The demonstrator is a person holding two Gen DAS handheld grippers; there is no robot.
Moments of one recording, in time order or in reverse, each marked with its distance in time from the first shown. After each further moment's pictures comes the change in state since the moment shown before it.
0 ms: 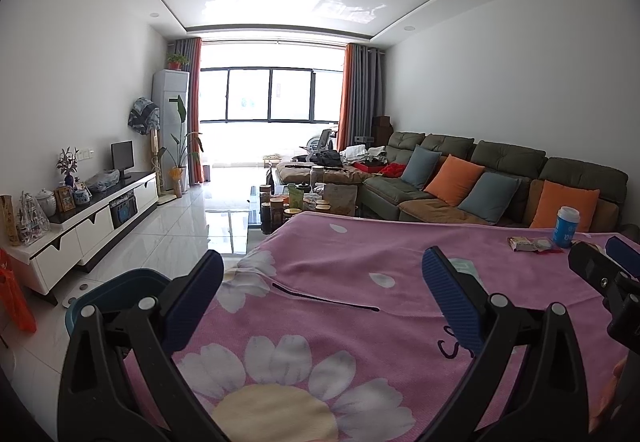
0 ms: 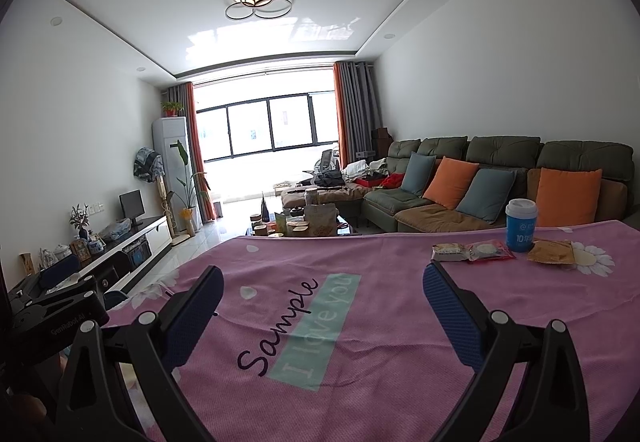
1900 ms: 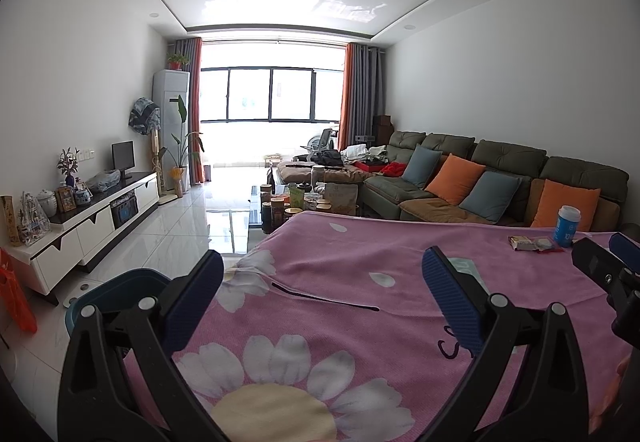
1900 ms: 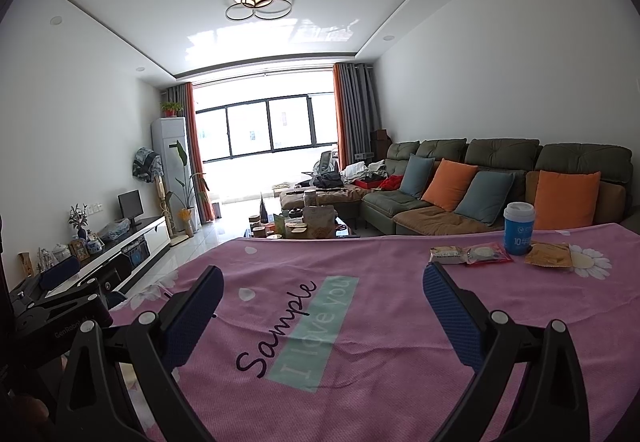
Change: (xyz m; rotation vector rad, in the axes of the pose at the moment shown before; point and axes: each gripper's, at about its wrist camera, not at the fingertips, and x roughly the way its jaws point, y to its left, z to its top) left arm -0.005 -0.001 -0.004 0.001 0.000 0.005; right arm -0.003 0.000 0.002 -0.008 -0.004 -0.006
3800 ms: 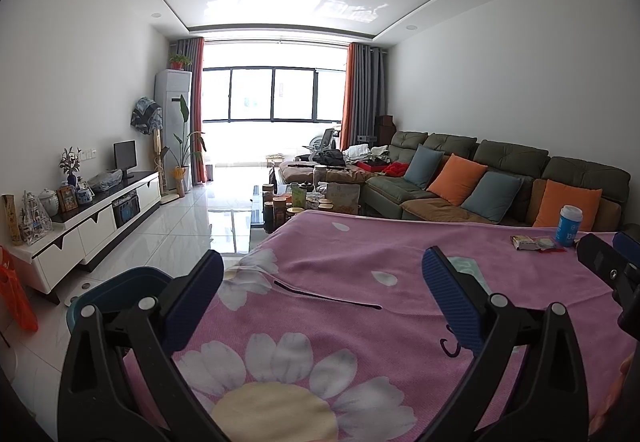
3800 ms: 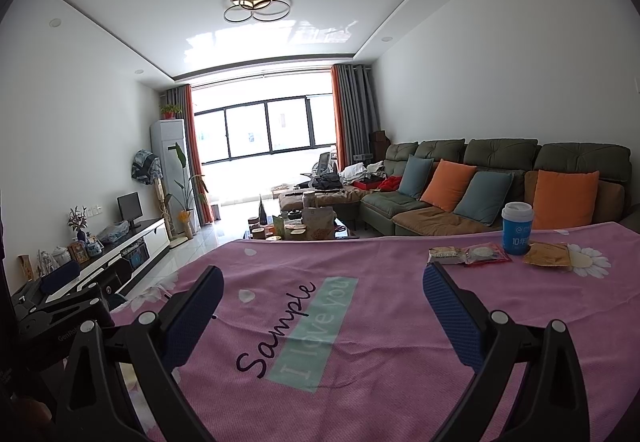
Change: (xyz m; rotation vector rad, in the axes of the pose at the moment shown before) left arm 0.002 -0.003 0.002 -0.003 0.000 0.006; right arm -0.002 -0.003 0.001 0.001 -0.004 -0.003
